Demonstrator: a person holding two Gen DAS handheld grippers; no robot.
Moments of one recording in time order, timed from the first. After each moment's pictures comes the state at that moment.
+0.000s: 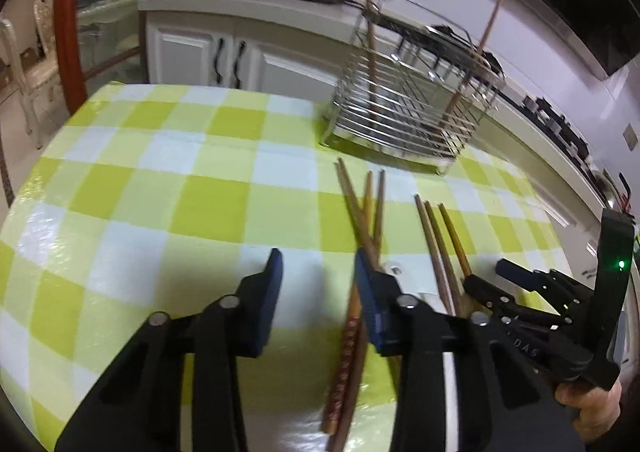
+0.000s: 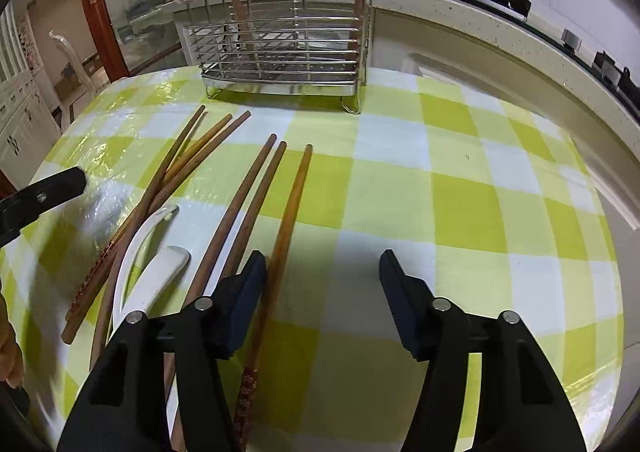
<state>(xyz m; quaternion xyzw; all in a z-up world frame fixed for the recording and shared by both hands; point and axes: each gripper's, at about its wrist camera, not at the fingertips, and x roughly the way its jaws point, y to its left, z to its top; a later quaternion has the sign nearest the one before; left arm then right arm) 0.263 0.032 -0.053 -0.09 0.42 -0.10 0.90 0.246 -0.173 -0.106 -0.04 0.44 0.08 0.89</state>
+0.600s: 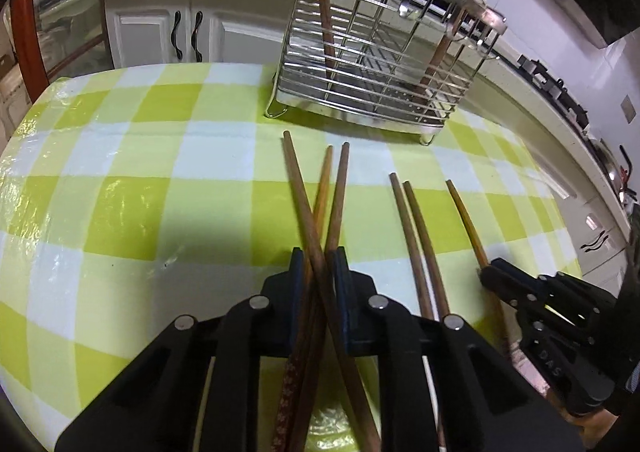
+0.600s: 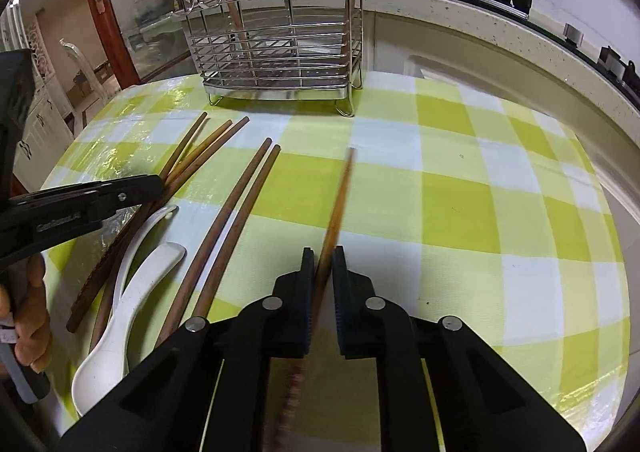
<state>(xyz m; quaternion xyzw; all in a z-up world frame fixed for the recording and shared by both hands) 0.305 -0.015 -0.080 -0.06 0.47 -0.13 0.87 0.244 -0.193 -0.104 -0.02 0.44 0.10 0.89</state>
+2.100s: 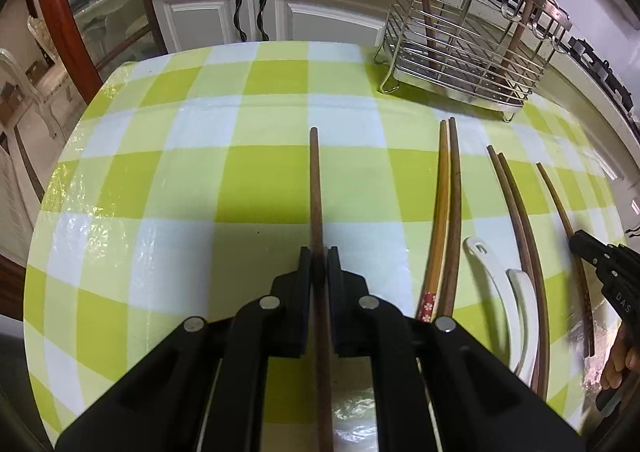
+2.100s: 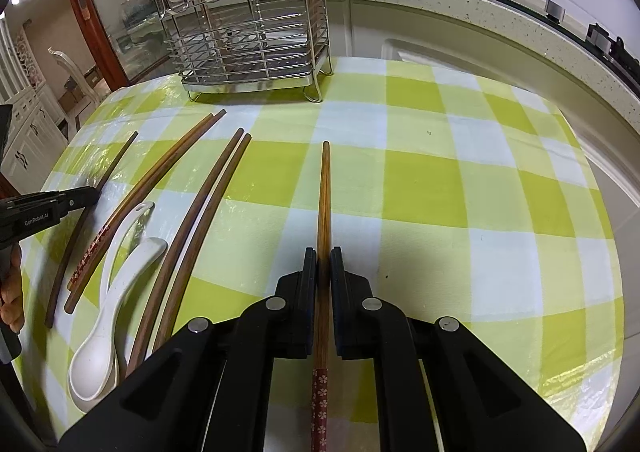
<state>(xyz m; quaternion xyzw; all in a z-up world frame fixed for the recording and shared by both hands) 0.291 0.050 -0.076 -0.01 0.51 -0.05 0.86 0.241 -0.216 -0.103 0.00 0.46 0.08 0.88</state>
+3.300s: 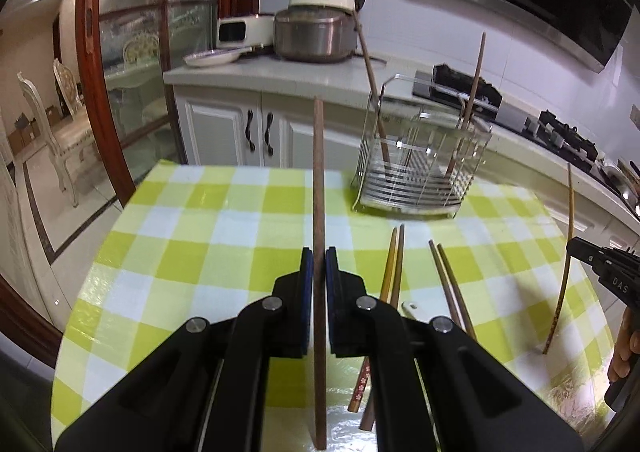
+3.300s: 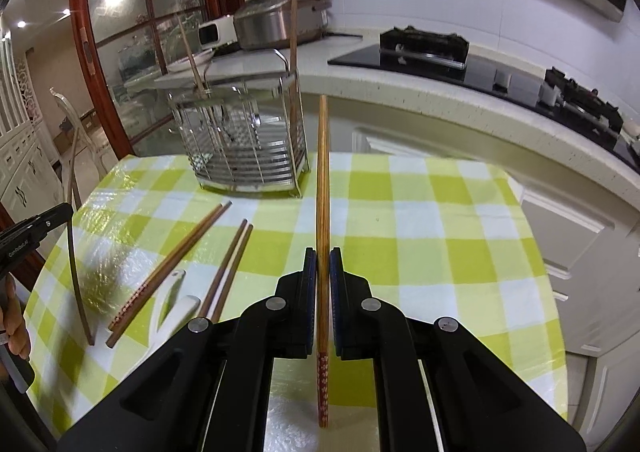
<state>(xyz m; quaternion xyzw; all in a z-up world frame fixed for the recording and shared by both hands) 0.222 0.051 0.021 -0.02 0.33 -0.04 0.94 0.197 -0.235 -0.009 0.01 0.35 0.05 0.94</state>
